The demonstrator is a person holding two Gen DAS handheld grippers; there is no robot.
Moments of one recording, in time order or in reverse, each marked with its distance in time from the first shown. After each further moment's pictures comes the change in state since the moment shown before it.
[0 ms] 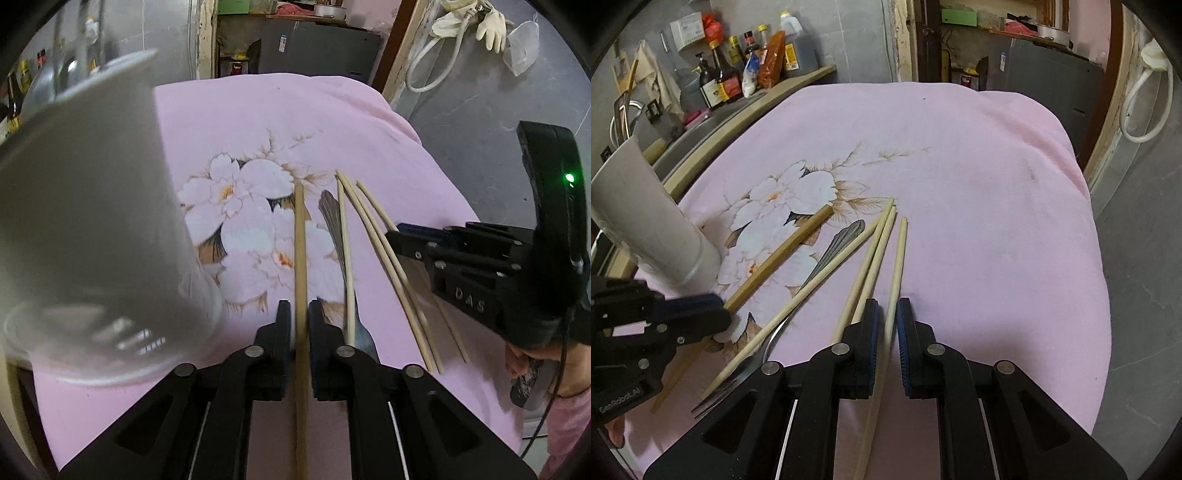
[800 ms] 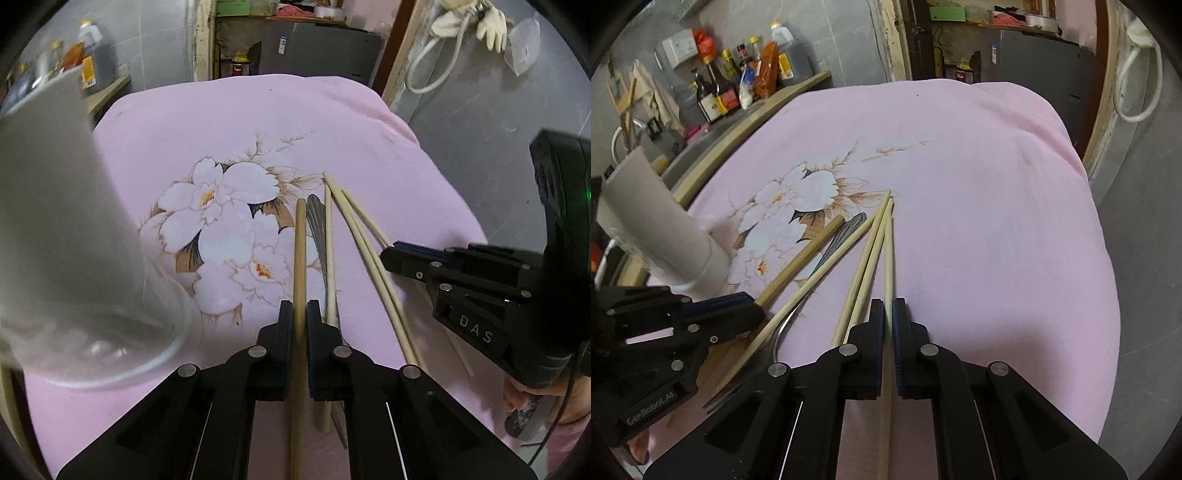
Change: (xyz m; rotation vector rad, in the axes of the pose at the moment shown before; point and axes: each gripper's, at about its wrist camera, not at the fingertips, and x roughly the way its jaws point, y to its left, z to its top) left arm 0.012 -0.011 0.004 -0.024 -0.013 -0.011; right arm -0.007 -0.006 -0.010 0.090 -0.019 0.063
